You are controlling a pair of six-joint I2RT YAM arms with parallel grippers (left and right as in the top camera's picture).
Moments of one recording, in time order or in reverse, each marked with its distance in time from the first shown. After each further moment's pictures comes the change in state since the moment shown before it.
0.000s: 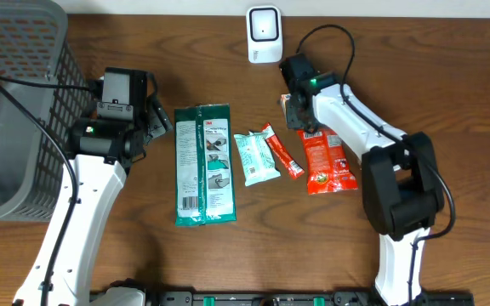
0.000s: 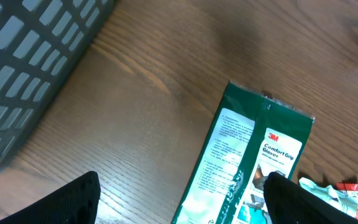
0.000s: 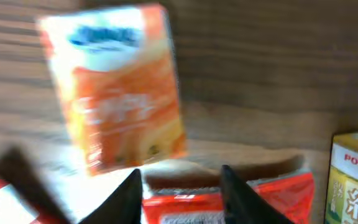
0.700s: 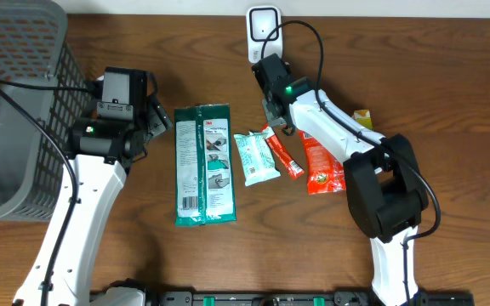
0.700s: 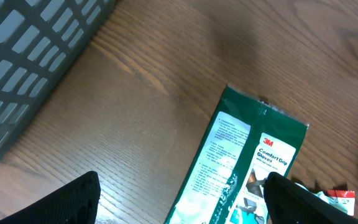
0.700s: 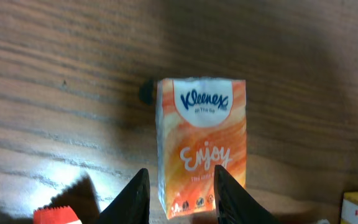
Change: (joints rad) left arm 0.000 0.000 0.000 0.007 0.000 -0.050; right arm 0.107 0.039 0.037 0.135 0.119 -0.097
